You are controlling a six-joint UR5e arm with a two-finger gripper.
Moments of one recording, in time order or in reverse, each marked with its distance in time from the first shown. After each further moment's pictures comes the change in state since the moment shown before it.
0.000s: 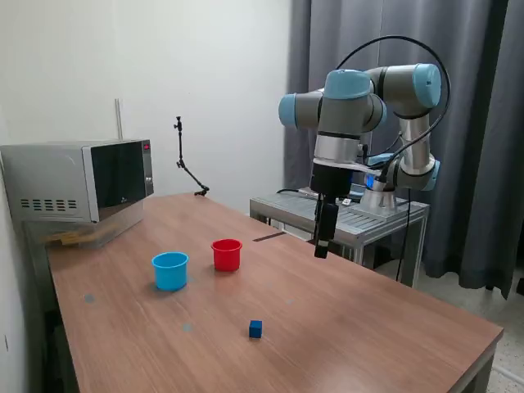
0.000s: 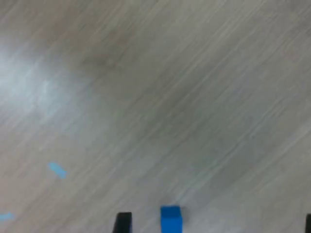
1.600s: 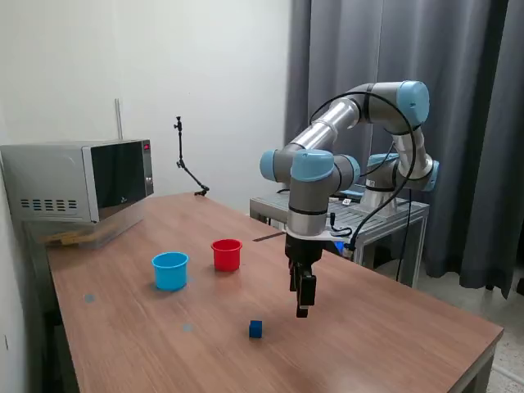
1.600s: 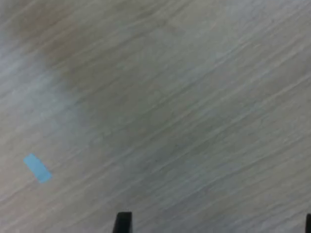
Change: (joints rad) arm -0.056 0.152 0.056 -0.126 0.010 -0.263
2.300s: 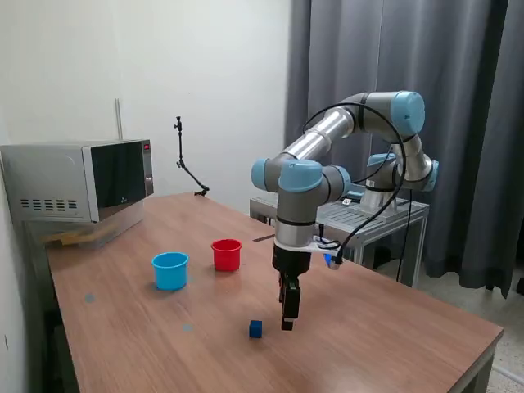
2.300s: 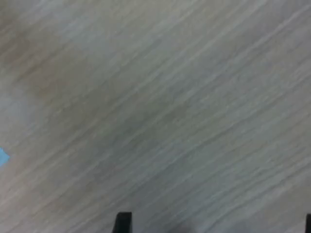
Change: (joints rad) arm -0.013 0.080 -0.101 -0.011 0.002 0.054
